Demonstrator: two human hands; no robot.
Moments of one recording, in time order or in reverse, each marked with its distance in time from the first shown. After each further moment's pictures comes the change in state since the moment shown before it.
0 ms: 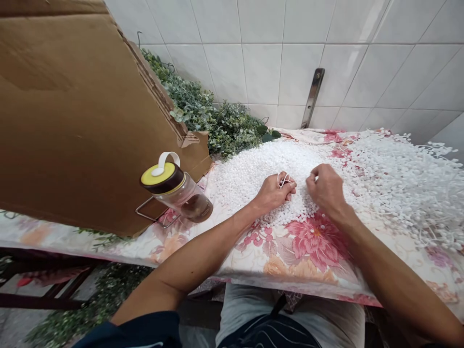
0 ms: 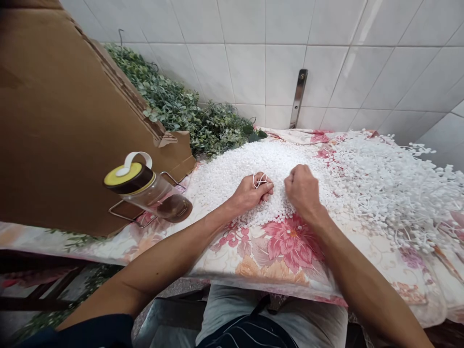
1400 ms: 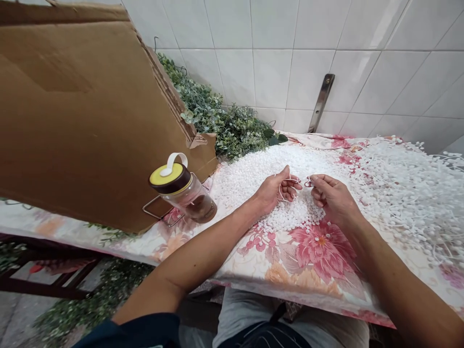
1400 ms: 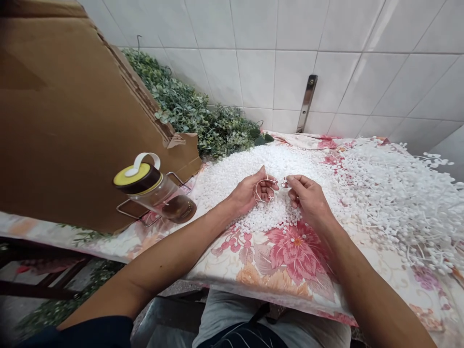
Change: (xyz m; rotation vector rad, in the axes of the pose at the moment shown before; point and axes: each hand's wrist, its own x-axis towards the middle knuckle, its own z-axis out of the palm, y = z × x) left_hand 0.014 0.001 -0.018 -0.529 -0.088 -0.202; right_hand 0.005 -0.024 -0.018 1.325 -0.309 0.761
